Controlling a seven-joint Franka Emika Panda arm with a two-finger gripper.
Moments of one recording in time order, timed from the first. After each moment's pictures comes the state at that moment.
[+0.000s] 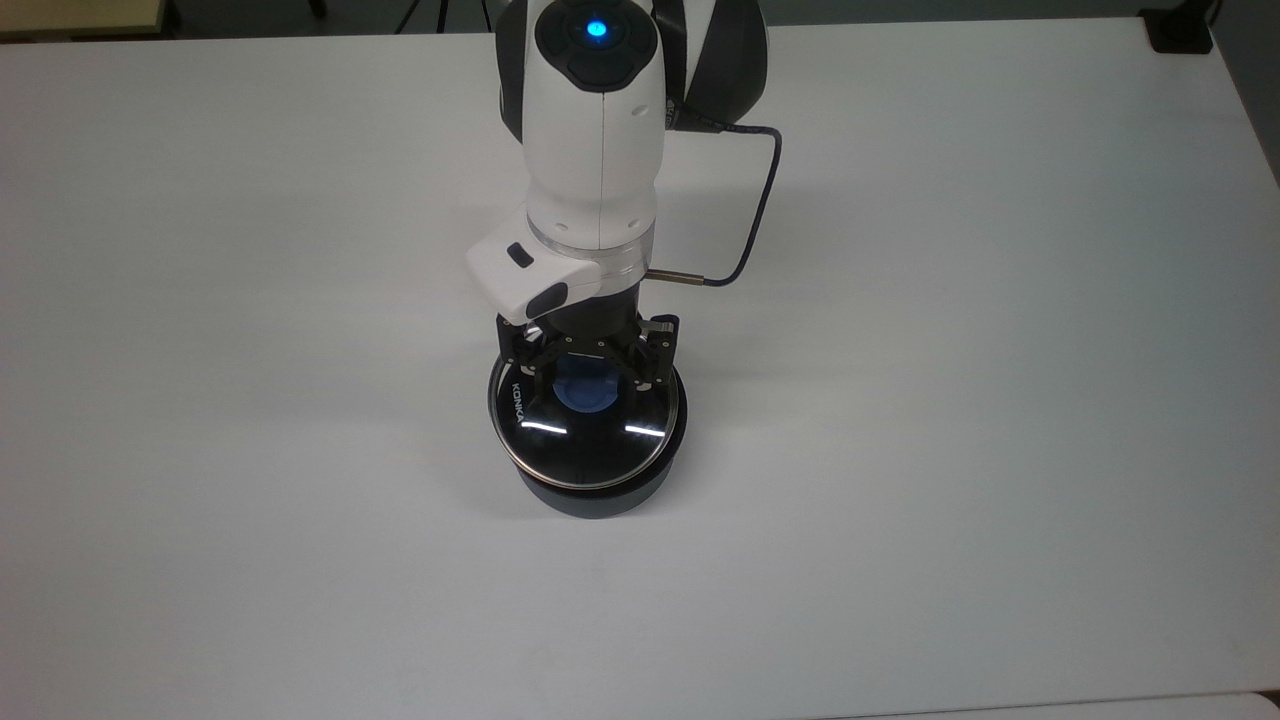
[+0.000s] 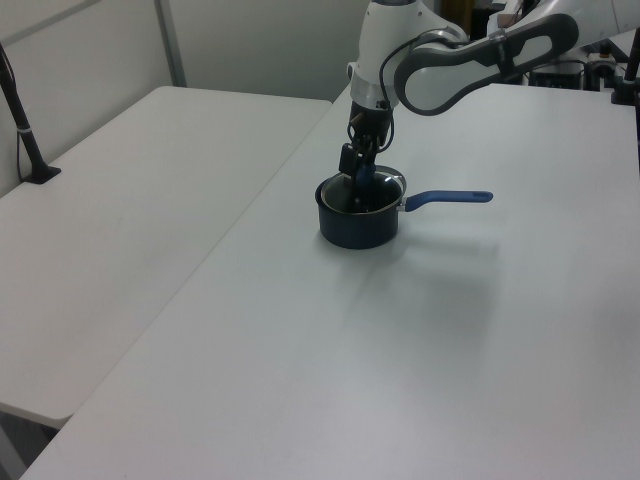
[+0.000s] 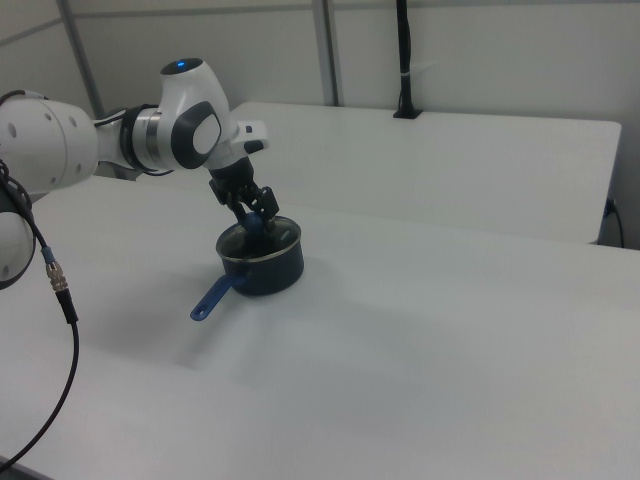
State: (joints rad) arm 0.15 0.51 -0.04 -1.45 -0.07 2.19 0.26
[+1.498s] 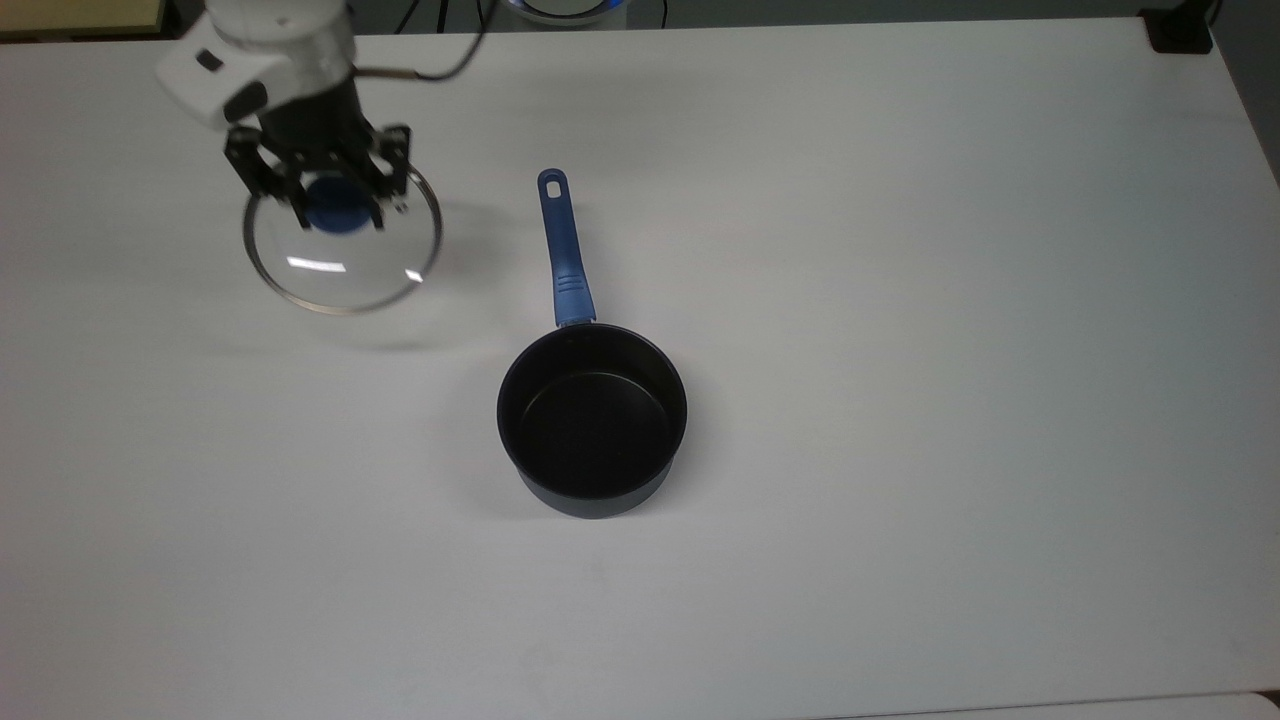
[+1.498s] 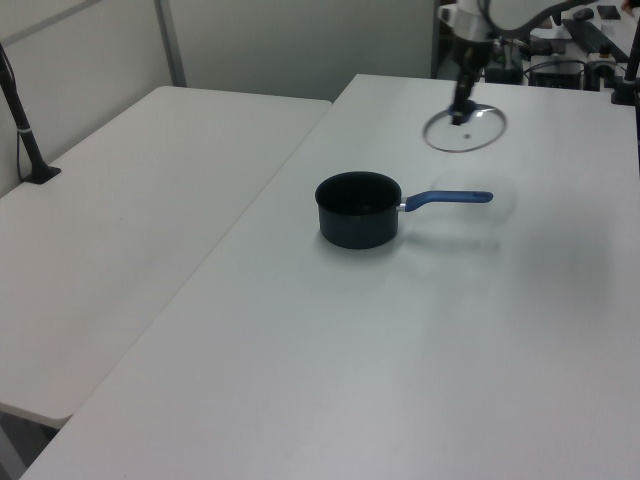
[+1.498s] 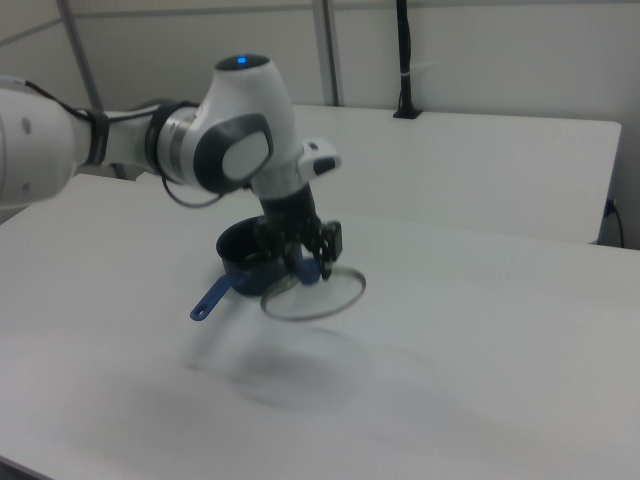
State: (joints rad) arm -0.45 0.12 0.23 -1.87 -0.07 2.13 -0.30
